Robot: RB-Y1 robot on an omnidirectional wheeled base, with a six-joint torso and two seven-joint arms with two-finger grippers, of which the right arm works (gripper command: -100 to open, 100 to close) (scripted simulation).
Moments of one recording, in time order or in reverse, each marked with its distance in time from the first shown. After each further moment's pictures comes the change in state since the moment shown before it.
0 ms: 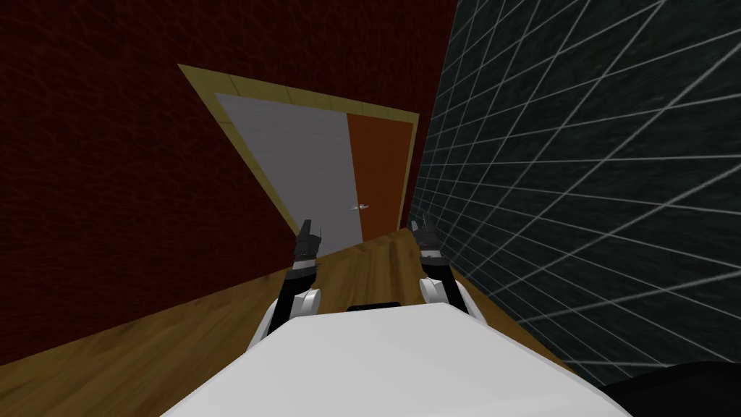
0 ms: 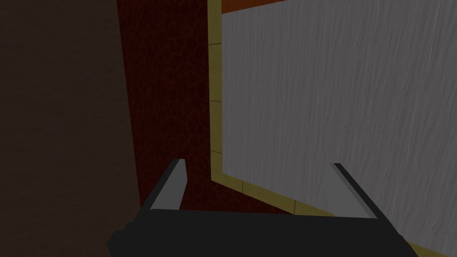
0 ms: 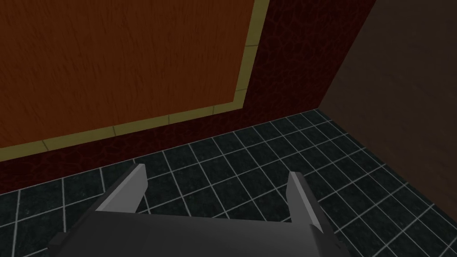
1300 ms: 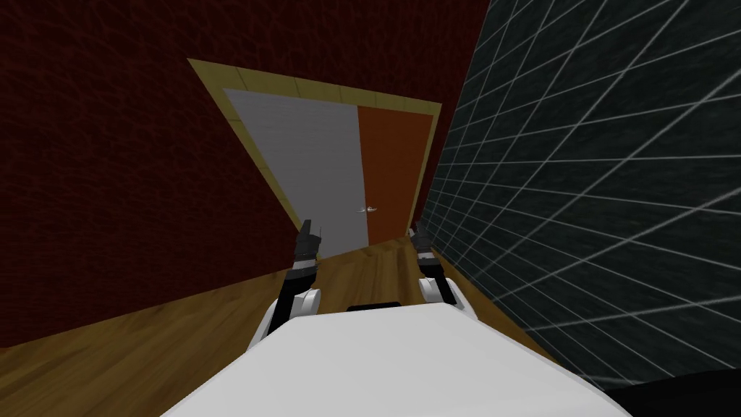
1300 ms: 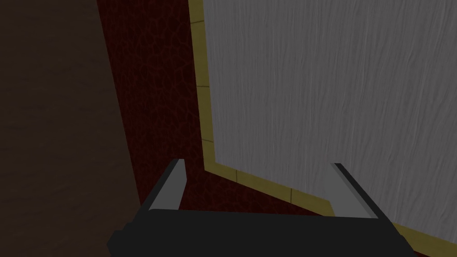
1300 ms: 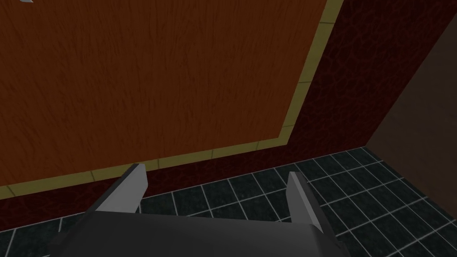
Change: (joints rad) arm -0.102 -0.059 -0.058 0.290 0.013 -0.078 -0.017
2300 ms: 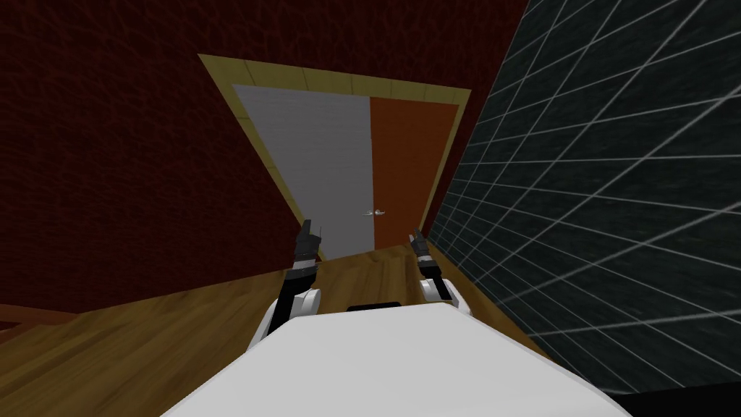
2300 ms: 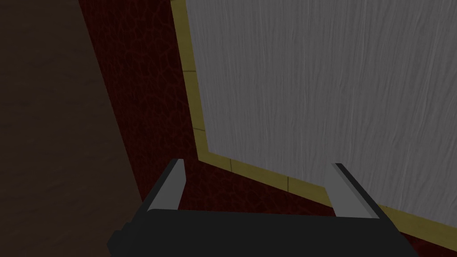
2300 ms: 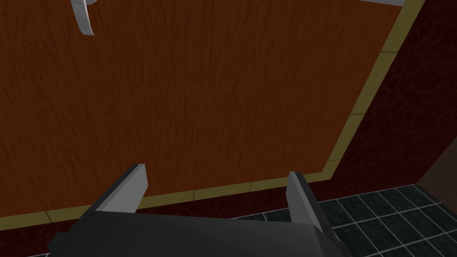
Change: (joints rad) arm -0.092 -0.038 -0.055 0.276 0.013 -0.077 -0.017
